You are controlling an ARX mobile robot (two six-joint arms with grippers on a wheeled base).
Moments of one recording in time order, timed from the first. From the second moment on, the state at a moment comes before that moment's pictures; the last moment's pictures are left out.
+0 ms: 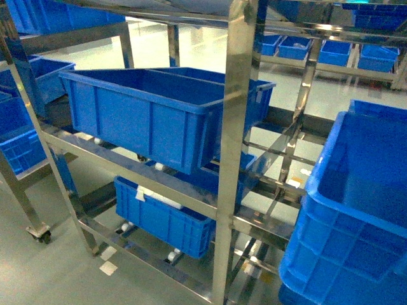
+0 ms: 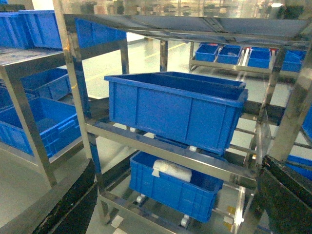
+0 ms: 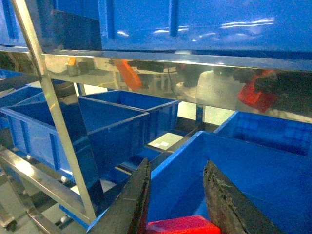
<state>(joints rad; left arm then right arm) 0.00 0.01 0.01 0.00 0.00 0.00 0.02 0.67 0.23 0.49 -0.05 0.09</state>
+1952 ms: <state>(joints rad) 0.00 0.01 0.01 0.00 0.00 0.00 0.02 0.67 0.23 0.50 -0.05 0.09</state>
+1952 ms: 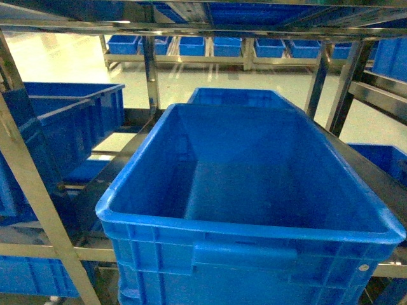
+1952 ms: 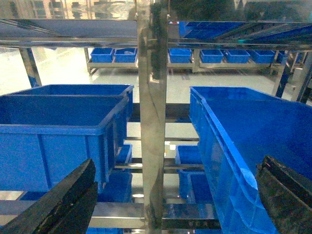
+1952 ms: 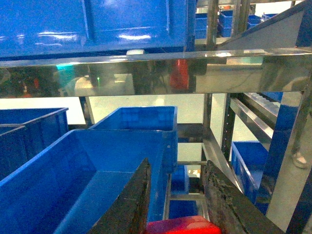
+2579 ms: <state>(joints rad) 0.00 0.01 0.01 0.00 0.00 0.00 0.02 0.67 0.23 0.45 -0.09 0.10</state>
